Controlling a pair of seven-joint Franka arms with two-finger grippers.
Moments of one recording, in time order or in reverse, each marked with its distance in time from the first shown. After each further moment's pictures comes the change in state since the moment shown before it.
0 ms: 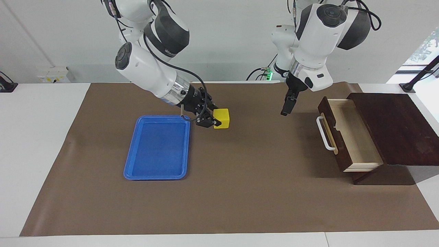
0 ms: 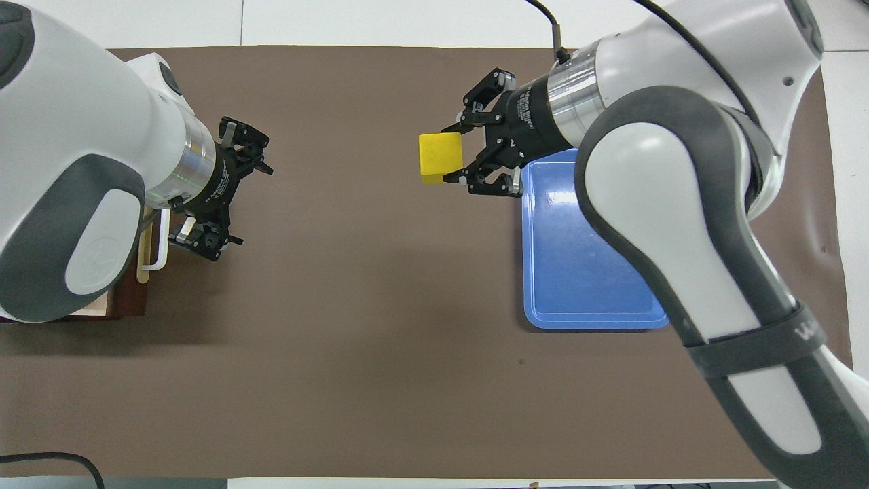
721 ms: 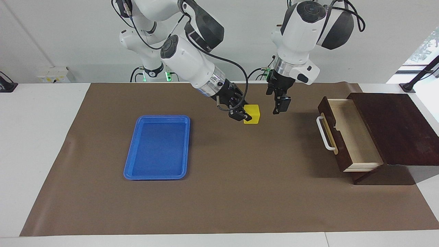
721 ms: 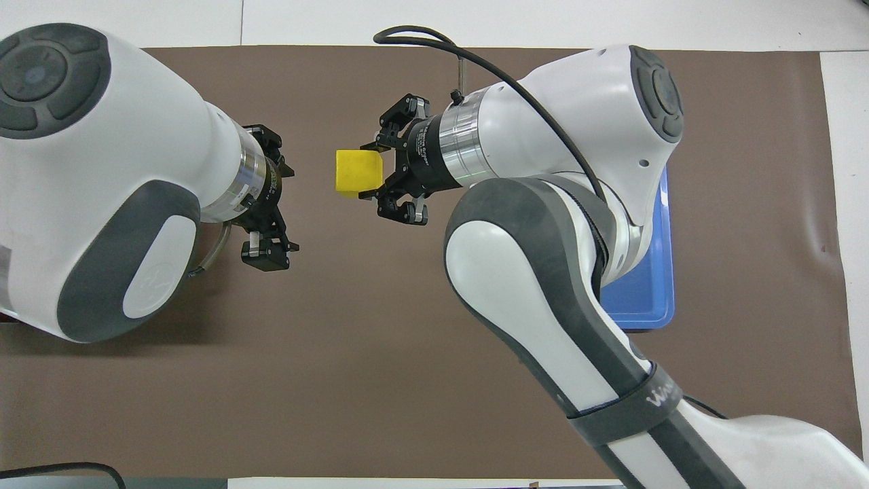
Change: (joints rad) left arm -0.075 0.007 -0.002 0.001 -0.005 0.036 -0.460; right arm 0.150 0.001 0.003 -0.058 0.017 0.199 0.093
